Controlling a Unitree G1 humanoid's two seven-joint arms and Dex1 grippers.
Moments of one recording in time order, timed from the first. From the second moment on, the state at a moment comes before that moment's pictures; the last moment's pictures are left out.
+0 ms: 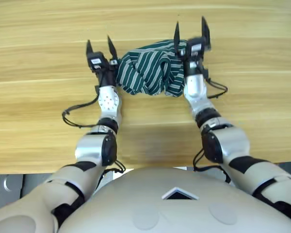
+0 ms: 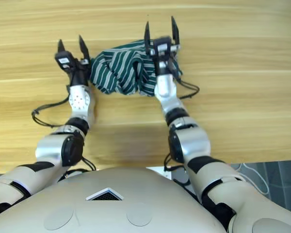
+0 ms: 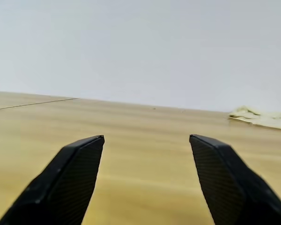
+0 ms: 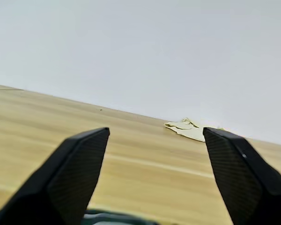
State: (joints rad) left arm -0.41 -0.04 0.14 1.12 0.07 -1.11 0.18; right arm -0.43 0.00 0.07 1.06 -0.34 -0.97 -0.36
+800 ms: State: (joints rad) left arm -0.49 0.02 0.10 1.06 0.04 -0.89 0.12; right arm -0.48 -0.02 0.07 0.96 -0.33 -0.68 -0.47
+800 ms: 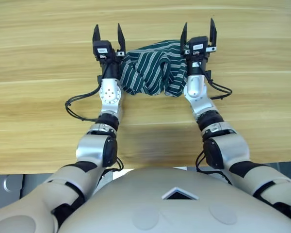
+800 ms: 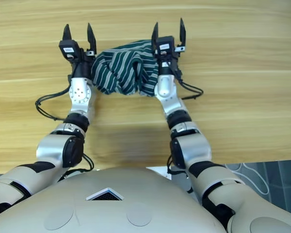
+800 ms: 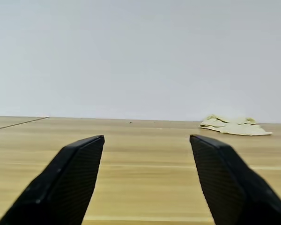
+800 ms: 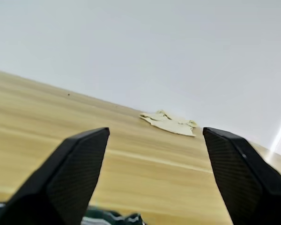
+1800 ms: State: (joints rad) left arm -0.22 0.12 -0.06 0.69 0.27 -0.96 0.11; right arm -0.21 -0.32 0.12 0.57 -0.44 -0.71 -0.29
